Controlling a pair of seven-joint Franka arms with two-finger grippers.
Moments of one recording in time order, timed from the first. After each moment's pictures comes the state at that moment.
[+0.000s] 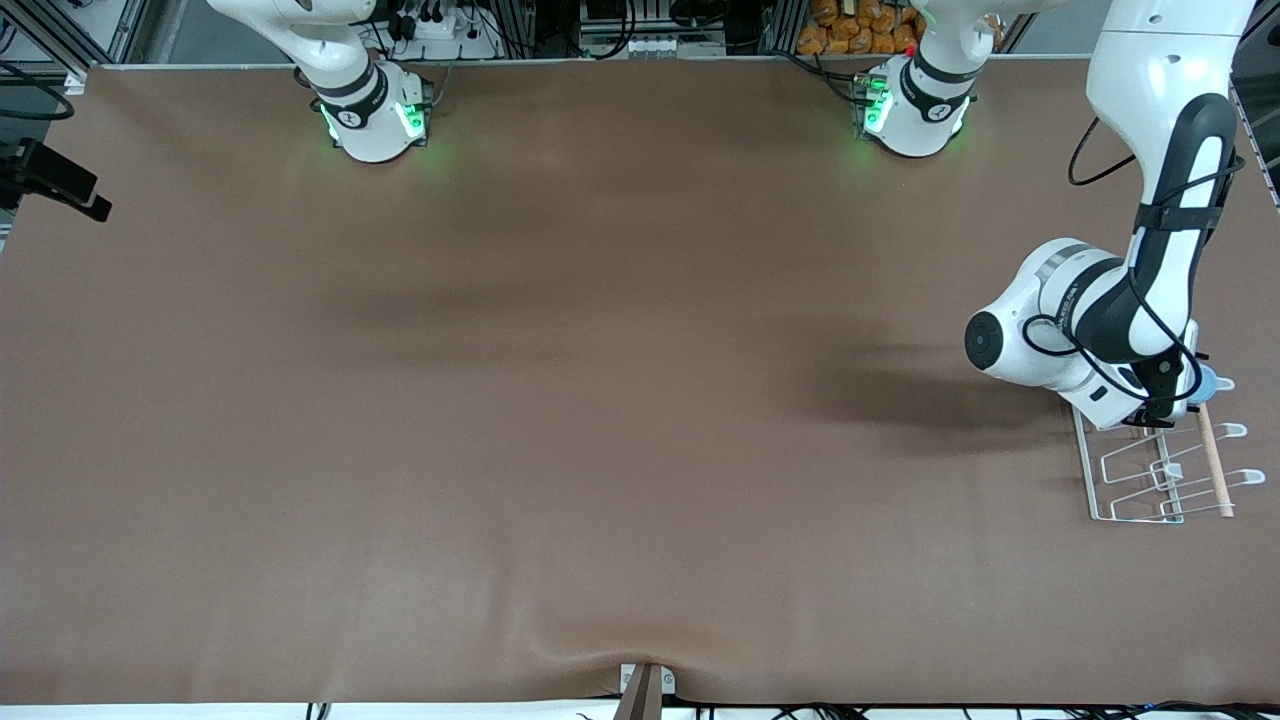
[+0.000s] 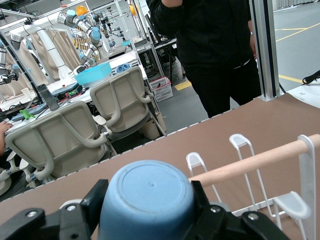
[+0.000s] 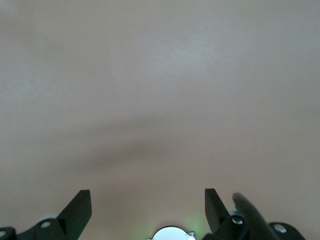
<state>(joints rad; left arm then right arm) 0.02 0.42 -0.09 -1.99 1.39 1.80 -2.06 -0.07 -0.04 0.00 -1.46 0.00 1.36 0.09</state>
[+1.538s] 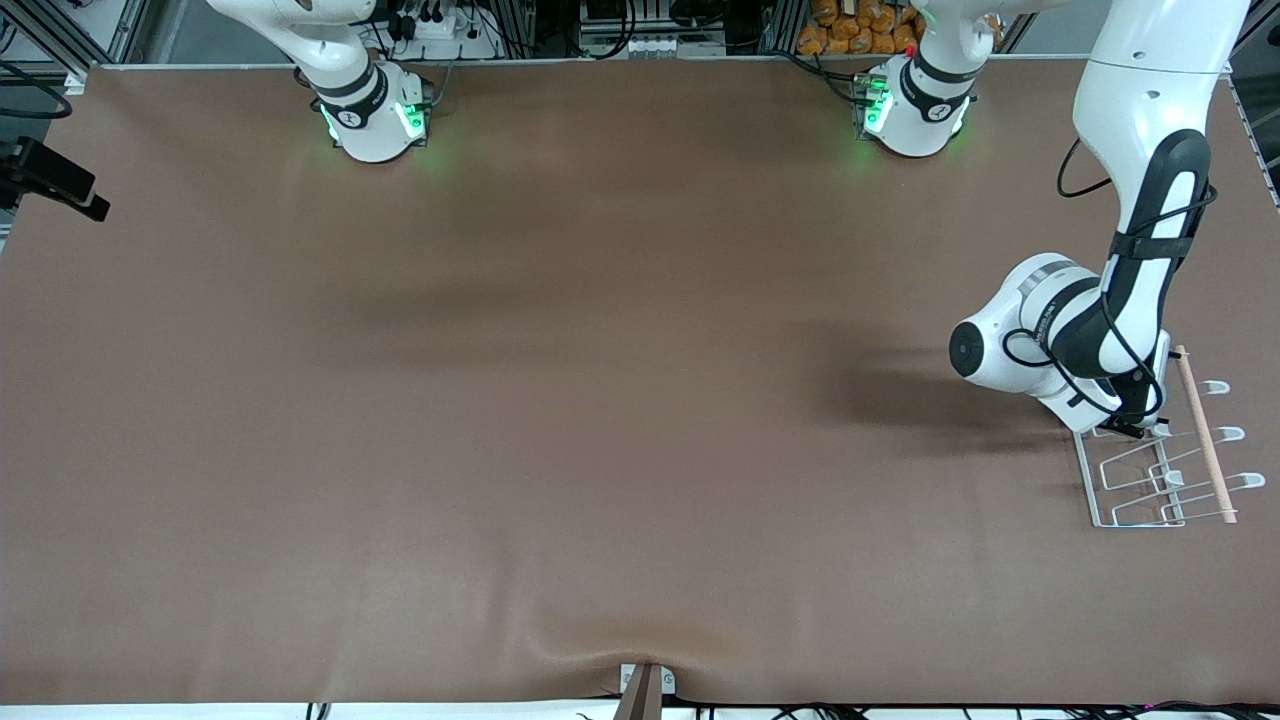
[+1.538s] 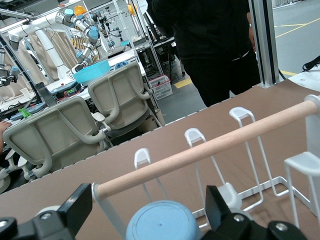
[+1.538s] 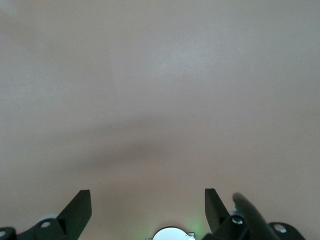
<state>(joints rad) 0.02 0.48 -0.09 -1.99 1.41 1.80 -2.10 -0.07 -0.04 0.00 -1.46 0.00 1.36 0.09</state>
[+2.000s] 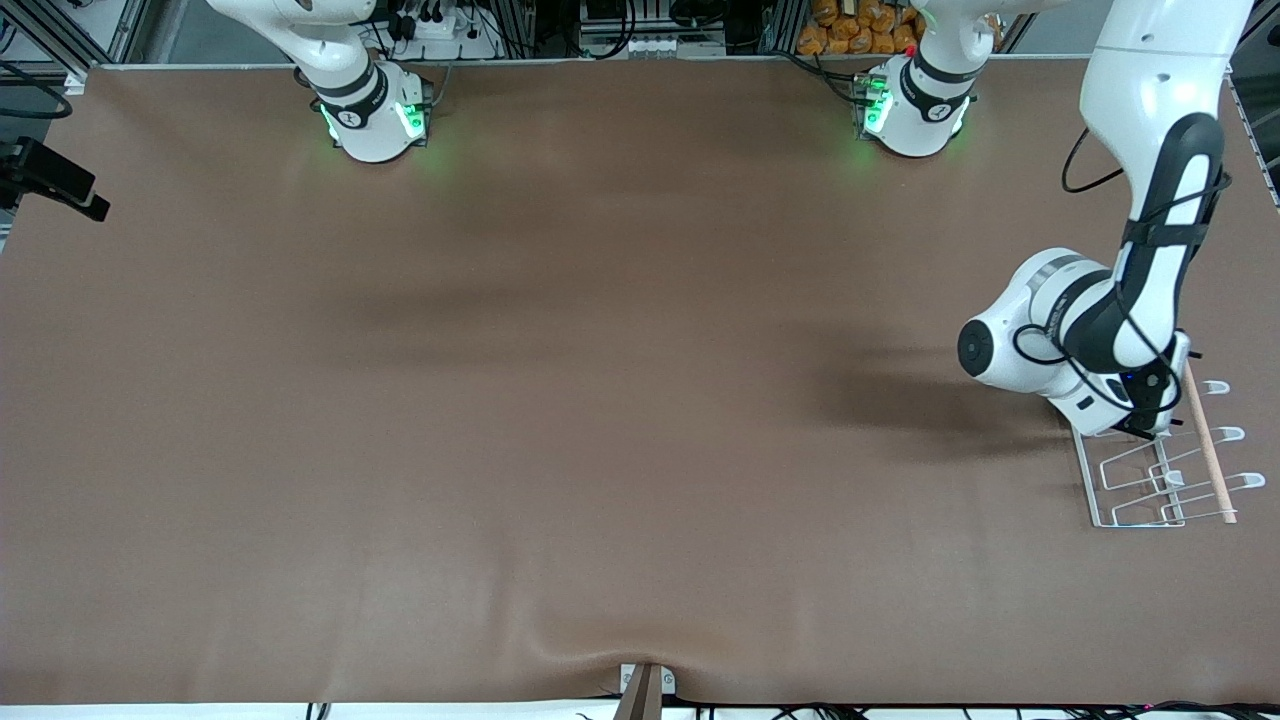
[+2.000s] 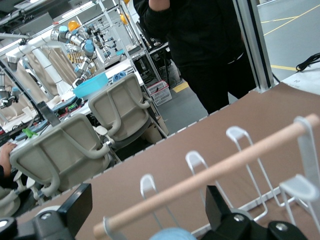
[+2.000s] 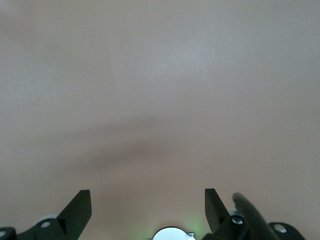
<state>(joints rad) 0.02 0.43 -0.09 -1.97 1.41 1.79 -1.93 -0.07 -0.04 0.00 -1.46 0.00 1.36 0.09</state>
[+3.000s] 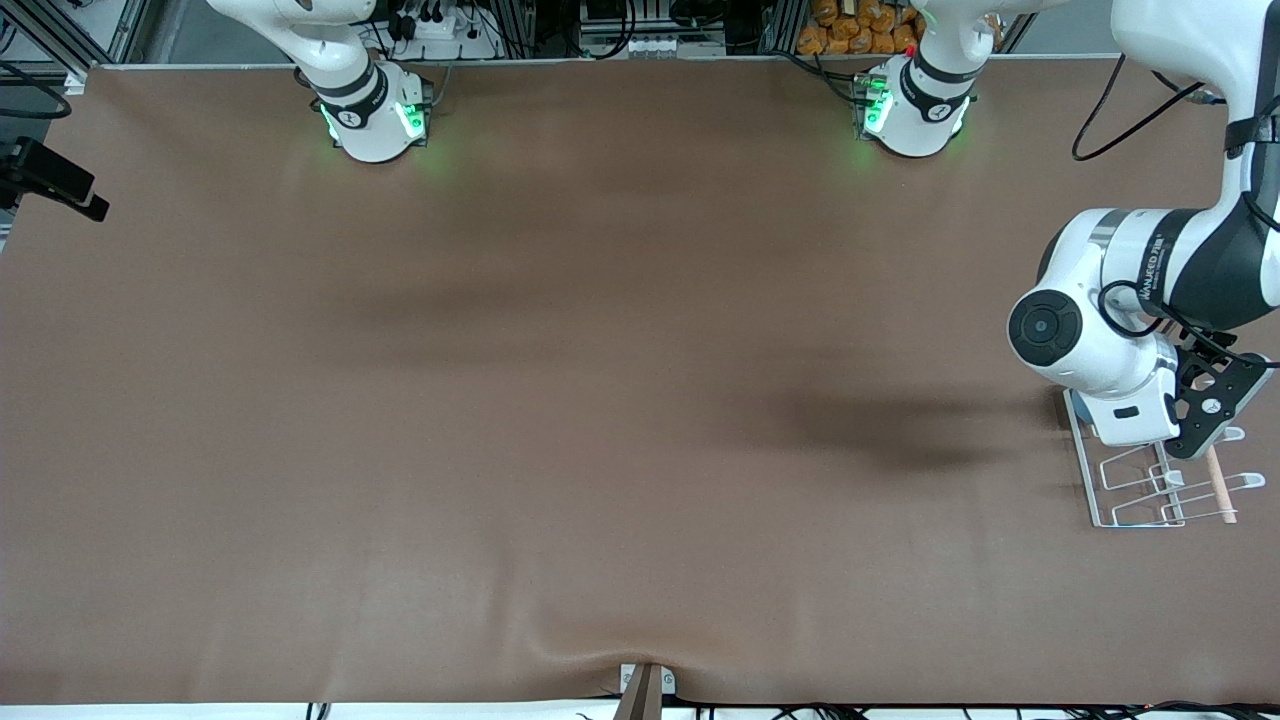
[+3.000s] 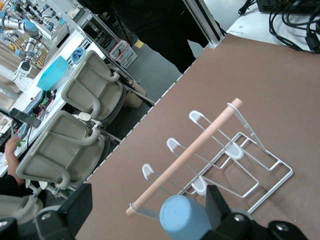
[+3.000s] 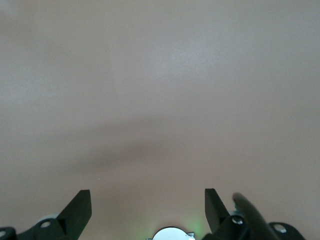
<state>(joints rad) 0.02 0.34 -0.16 -1.77 1.07 1.79 -1.28 -0.07 -0.04 0.00 -1.46 0.00 1.36 0.09</state>
